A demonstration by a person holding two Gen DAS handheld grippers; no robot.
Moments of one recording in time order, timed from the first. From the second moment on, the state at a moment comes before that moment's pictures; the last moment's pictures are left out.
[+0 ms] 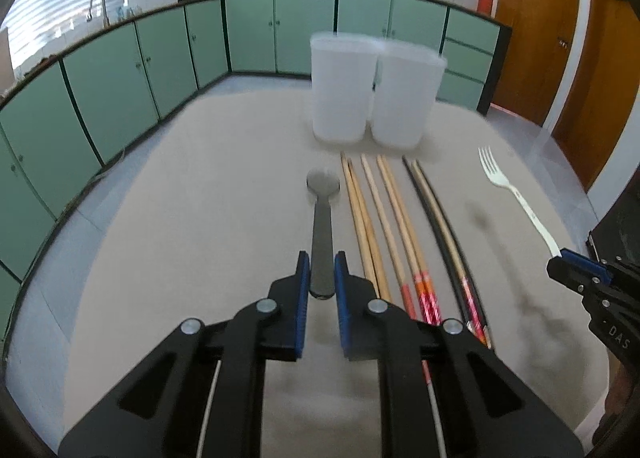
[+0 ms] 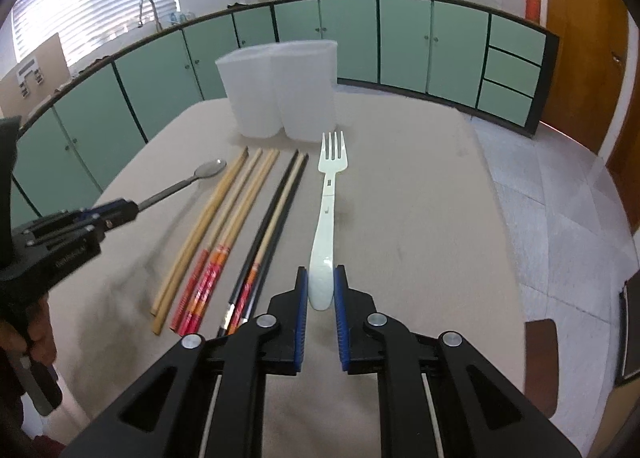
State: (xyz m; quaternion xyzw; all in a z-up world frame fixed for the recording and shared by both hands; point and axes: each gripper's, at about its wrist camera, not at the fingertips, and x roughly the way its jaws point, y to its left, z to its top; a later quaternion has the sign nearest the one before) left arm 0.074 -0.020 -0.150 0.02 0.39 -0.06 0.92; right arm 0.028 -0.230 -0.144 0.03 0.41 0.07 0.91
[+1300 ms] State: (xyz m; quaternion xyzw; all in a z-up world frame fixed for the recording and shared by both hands) left arm 0.107 0.007 -0.082 -0.03 0.33 -0.10 0.94; right arm 0.074 -0.244 -0.101 0.07 0.49 0.13 0.86
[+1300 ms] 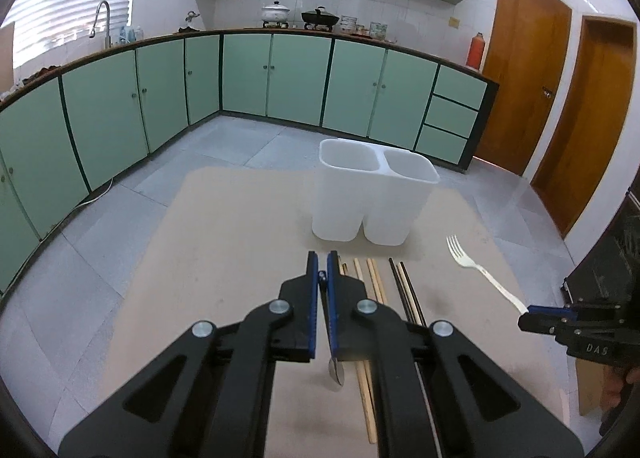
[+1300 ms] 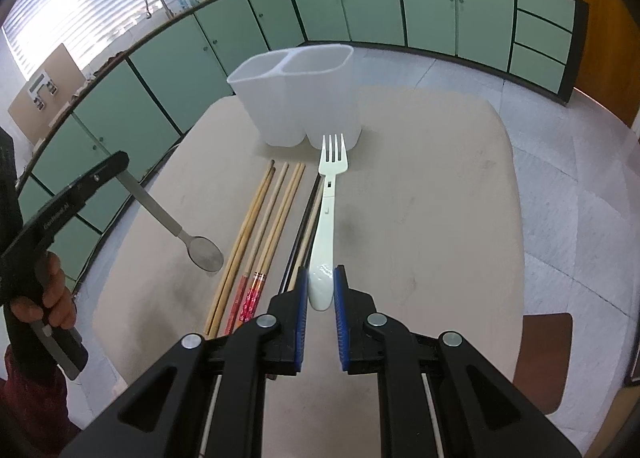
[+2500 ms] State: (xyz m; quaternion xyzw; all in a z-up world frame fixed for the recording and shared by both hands) left arm 0.203 -0.042 0.054 -0.01 0.16 -0.13 0.98; right arm 0.230 -0.241 -0.013 0.04 0.60 0.19 0.78
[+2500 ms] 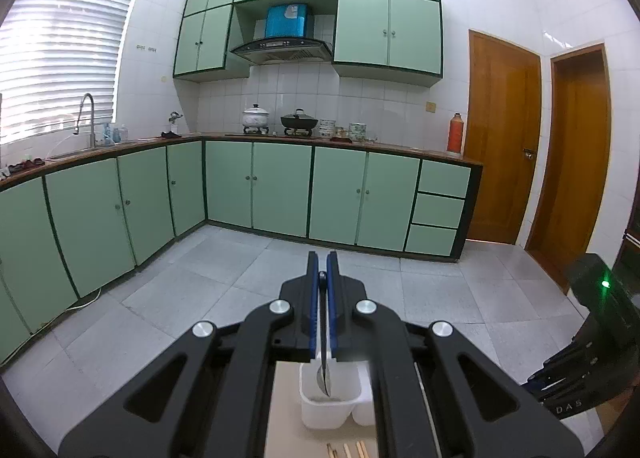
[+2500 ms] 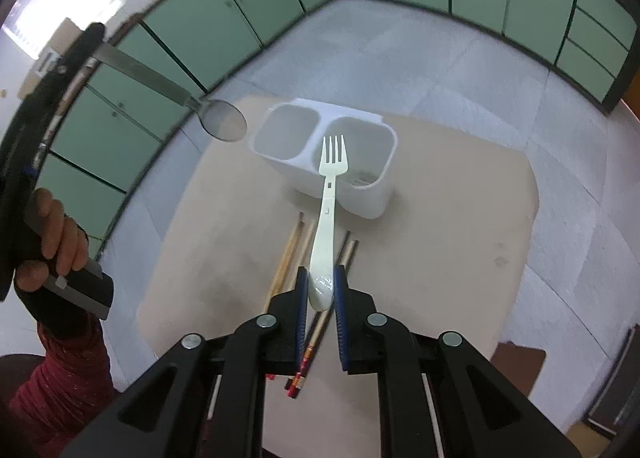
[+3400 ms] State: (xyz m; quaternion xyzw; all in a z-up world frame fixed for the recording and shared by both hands) left arm 0.284 -0.049 -0.035 0.00 0.28 -0.13 0.95; right arm 0.297 -0.222 -0.030 0.05 0.61 0.17 0.78
